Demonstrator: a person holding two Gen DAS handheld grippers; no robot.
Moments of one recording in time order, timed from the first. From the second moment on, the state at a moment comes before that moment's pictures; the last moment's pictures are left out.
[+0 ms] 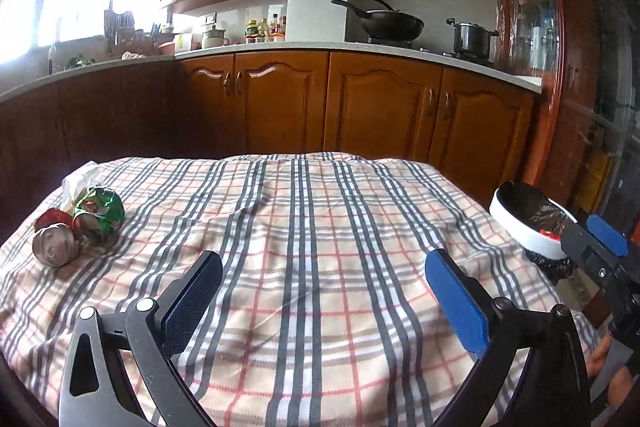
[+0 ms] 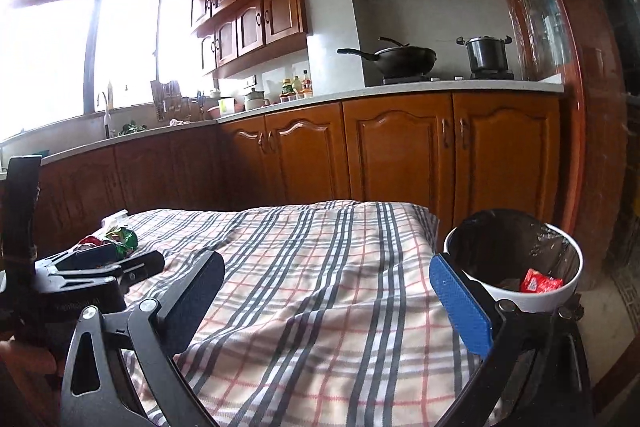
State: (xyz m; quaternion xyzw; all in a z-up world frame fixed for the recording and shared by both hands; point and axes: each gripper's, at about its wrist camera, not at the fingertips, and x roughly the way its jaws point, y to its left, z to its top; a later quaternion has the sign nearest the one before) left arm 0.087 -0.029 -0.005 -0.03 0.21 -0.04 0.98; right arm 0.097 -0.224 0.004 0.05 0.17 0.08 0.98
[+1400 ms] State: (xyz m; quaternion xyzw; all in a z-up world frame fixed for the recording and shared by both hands) left arm 0.080 -0.041 -0.018 0.02 0.20 -0.02 0.98; right arm 0.099 -0.235 -0.010 0.06 0.20 0.07 0.97
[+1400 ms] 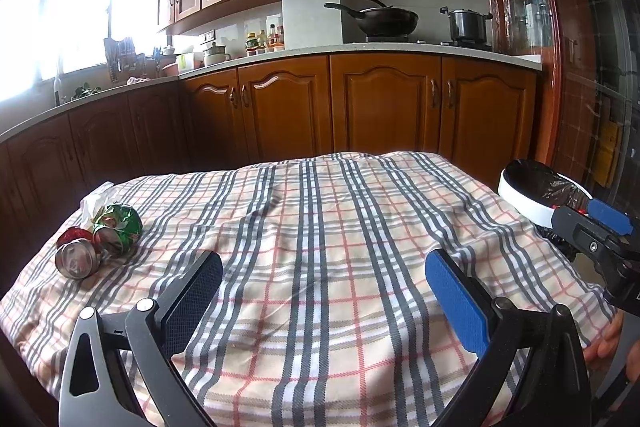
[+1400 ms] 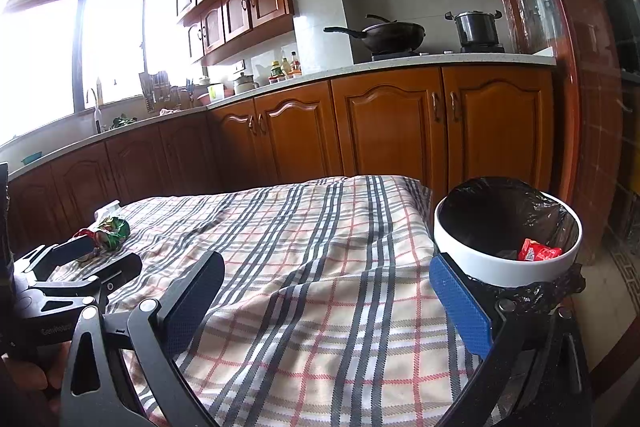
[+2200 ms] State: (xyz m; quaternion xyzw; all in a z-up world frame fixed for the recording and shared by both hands) left arm 0.081 -0.035 -0.019 0.01 0.20 -0.03 0.98; right arm 0.096 -0.234 -0.009 0.07 0.20 0.07 0.97
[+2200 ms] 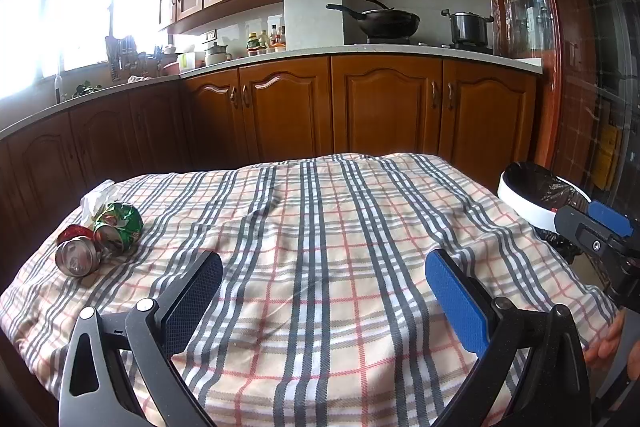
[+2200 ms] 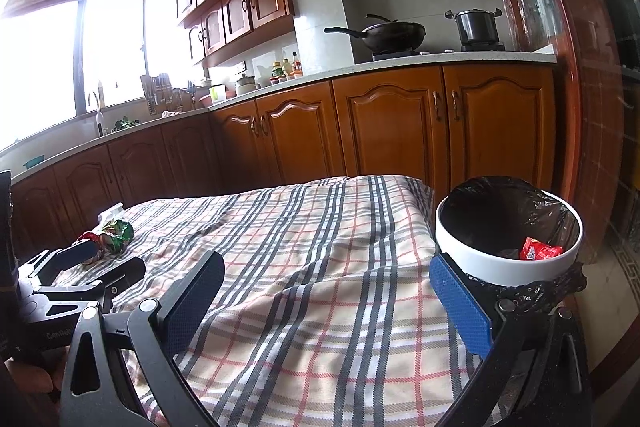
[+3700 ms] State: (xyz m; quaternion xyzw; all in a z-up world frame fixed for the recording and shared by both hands) left arm 0.082 -0.034 -0.018 0.01 0.20 -0.03 0.98; right arm 0.098 -0.233 -0.007 0.08 0.21 0.08 0.97
